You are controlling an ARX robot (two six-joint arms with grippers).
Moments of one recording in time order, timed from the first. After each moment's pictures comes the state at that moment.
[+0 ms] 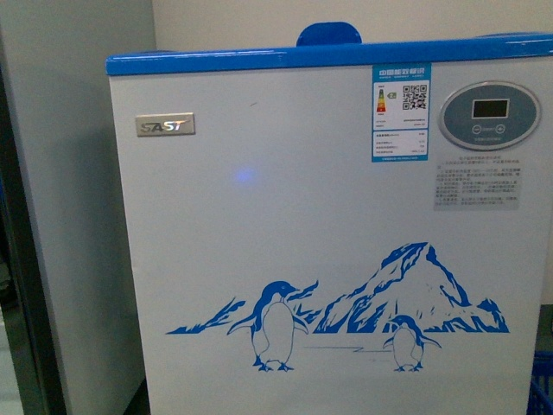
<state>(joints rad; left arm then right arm) 0.00 0.00 0.01 0.00 0.00 0.00 0.00 0.00 0.04 0.00 0.00 -0.01</state>
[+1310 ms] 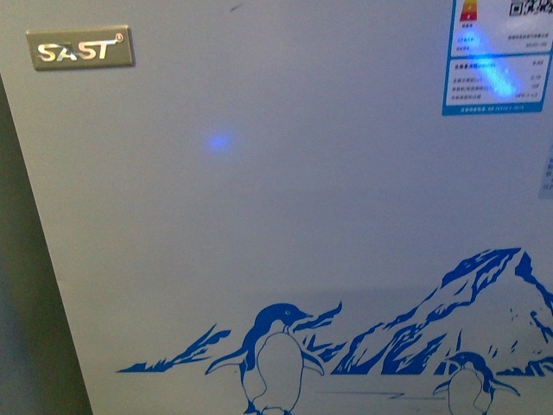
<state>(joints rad) 0.00 0.00 0.01 0.00 0.00 0.00 -0.72 1.29 0.43 0.36 0.28 0.13</state>
